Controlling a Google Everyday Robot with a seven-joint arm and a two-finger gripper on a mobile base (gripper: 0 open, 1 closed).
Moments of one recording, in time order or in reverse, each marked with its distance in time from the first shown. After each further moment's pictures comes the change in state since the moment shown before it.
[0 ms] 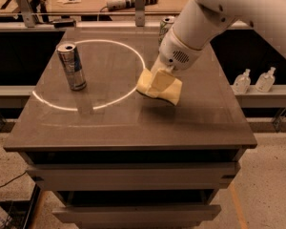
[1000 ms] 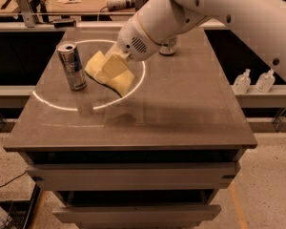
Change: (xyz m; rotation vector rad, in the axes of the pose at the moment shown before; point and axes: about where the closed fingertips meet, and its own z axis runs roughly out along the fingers) arm -0.125 0.022 0.007 -0.065 -0.343 0.034
